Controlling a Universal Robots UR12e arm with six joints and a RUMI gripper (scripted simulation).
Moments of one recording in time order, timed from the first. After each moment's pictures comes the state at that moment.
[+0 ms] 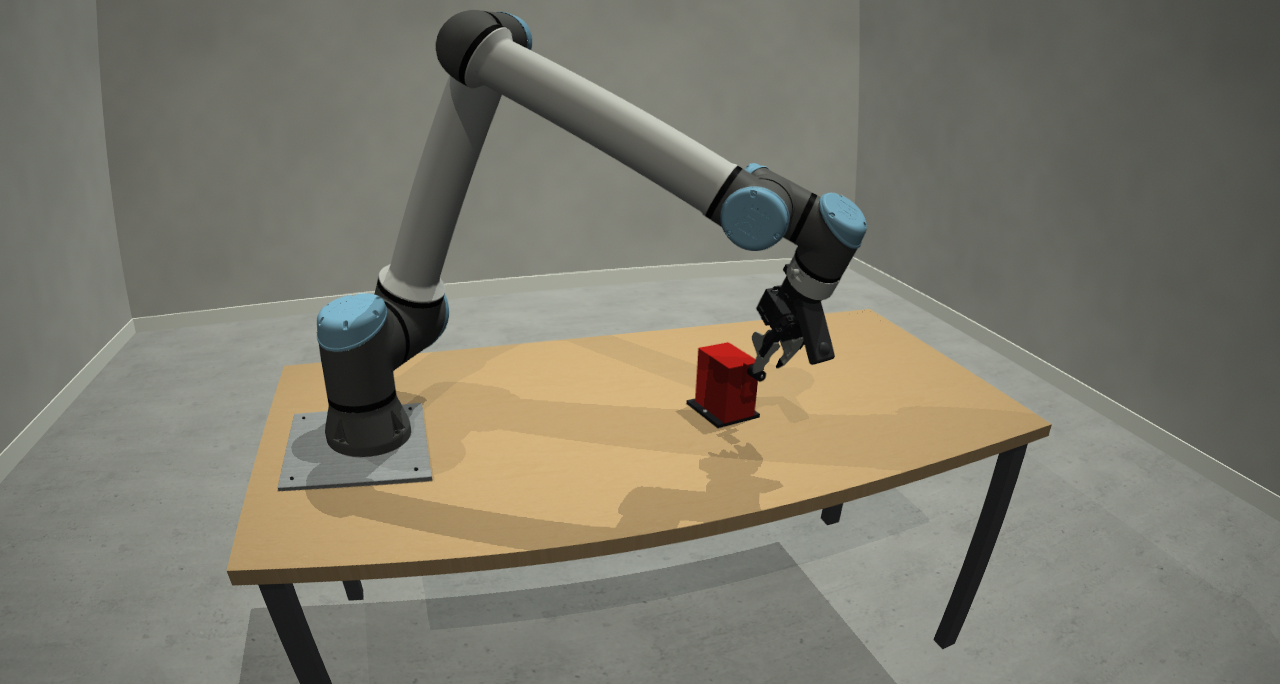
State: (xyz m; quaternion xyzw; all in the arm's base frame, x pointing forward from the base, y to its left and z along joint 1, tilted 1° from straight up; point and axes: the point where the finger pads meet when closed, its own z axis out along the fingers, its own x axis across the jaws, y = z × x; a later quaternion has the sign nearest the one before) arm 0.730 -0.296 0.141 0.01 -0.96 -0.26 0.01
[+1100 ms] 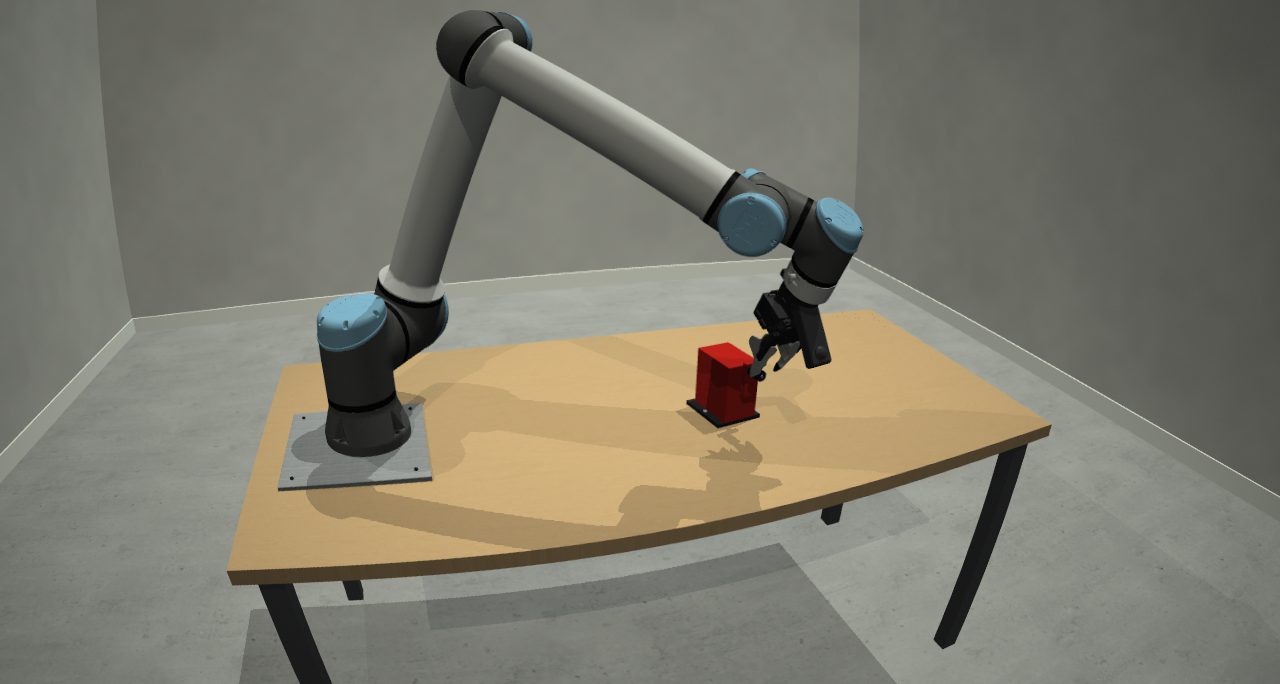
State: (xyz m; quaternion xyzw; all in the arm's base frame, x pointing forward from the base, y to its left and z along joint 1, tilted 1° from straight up) arm 0.729 -0.290 0.131 0.01 -0.96 -0.26 0.01
